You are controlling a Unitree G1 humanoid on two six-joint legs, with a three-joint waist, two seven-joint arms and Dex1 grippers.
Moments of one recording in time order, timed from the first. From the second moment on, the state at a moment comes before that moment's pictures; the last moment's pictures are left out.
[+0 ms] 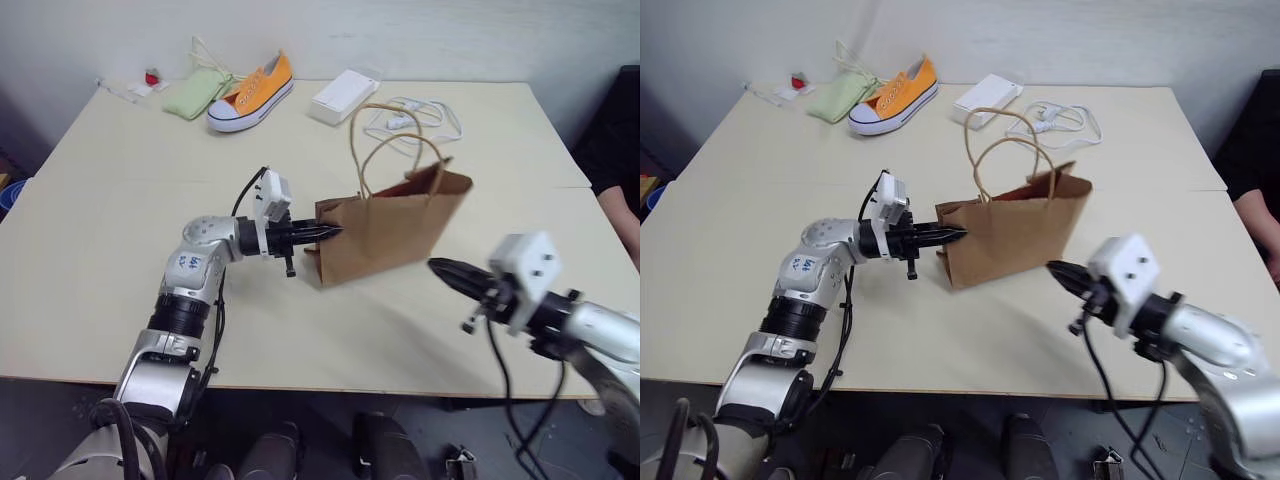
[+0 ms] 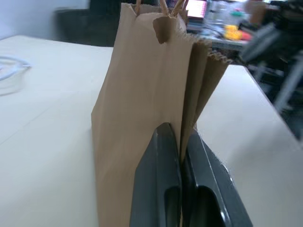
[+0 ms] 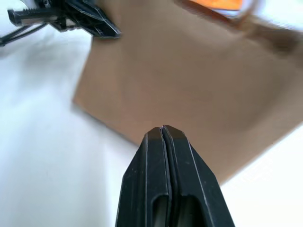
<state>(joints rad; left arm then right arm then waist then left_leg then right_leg) -0.84 0.36 -0.08 0.46 -0.35 0.22 -1.24 0.09 -0.74 -0.49 -0.81 0.59 0.73 0.71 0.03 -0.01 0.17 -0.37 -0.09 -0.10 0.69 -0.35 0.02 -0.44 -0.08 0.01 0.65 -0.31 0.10</state>
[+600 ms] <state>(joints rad) -1.04 0.39 -0.11 0.89 -0.19 -0.03 -1.44 0.39 -0.83 -0.94 -0.82 0.90 0.78 0.82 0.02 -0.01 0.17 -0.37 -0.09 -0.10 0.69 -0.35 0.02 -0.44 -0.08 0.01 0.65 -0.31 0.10</state>
